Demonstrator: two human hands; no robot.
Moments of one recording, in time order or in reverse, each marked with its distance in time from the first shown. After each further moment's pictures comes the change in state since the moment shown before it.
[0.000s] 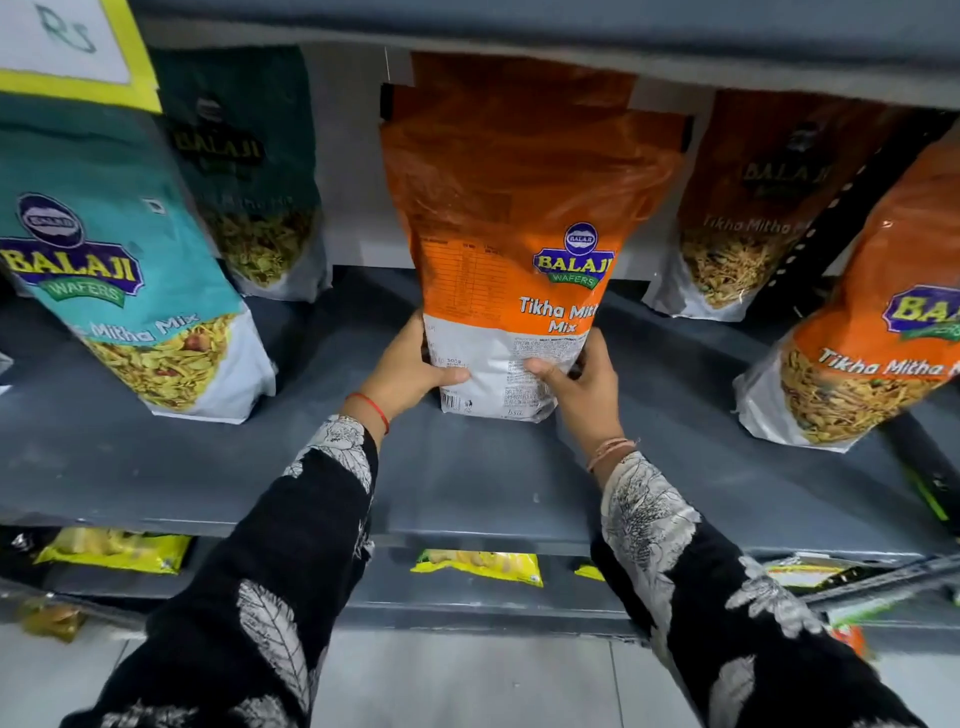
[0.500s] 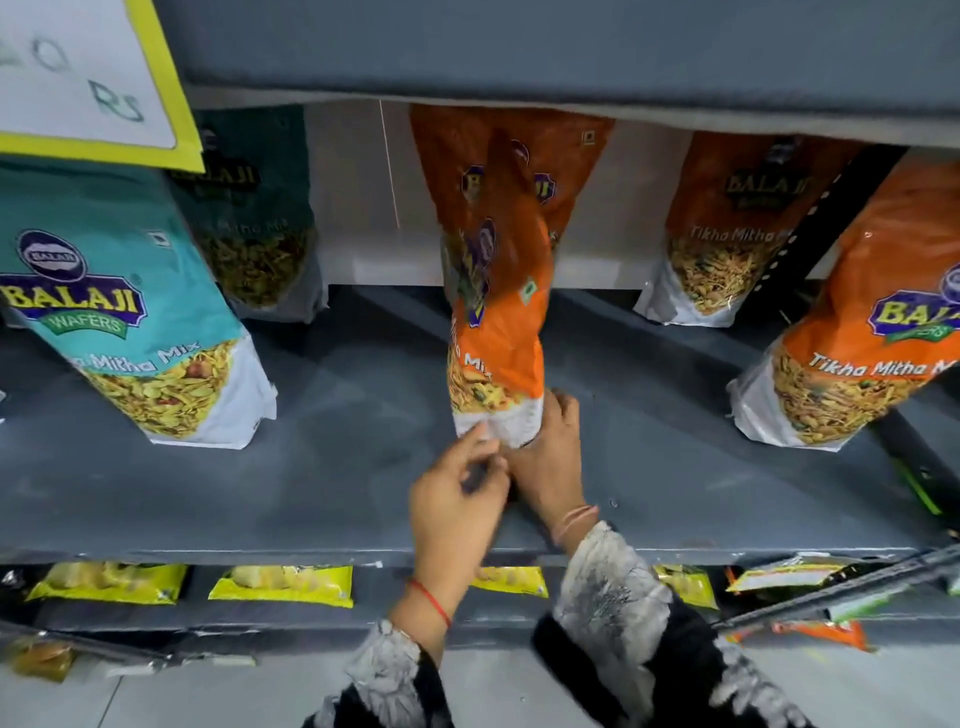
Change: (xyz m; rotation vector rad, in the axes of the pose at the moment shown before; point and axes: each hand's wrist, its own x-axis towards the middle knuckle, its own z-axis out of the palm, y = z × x) left_hand -0.112 0.012 0.073 -0.021 0.413 -0.051; right_hand -0.050 -0.002 0.036 -0.365 0.054 0.019
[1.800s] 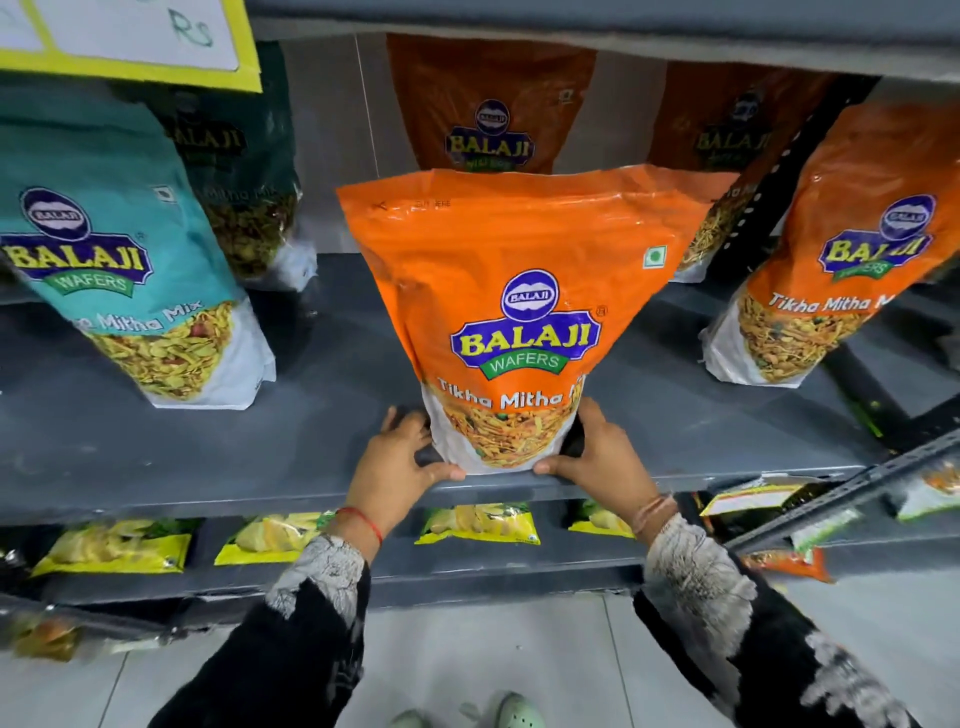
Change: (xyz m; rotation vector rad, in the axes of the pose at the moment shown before) left_hand 0.031 -0.066 -0.057 0.343 -0.425 0.180; right_hand -0.046 0.031 -0.069 -0.160 -0.291 0.007
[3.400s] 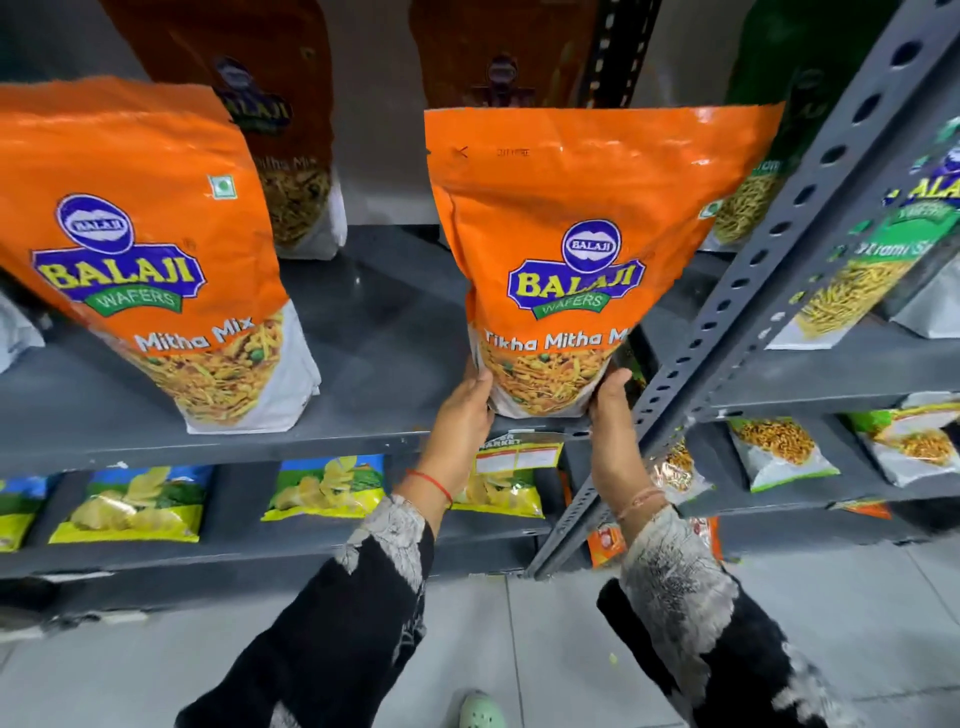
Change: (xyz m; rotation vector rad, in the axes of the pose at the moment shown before) left_hand 0.007 0.224 0.254 -0.885 -0.068 -0.239; right_hand -0.064 0.138 -0.188 0.655 0.280 0.122
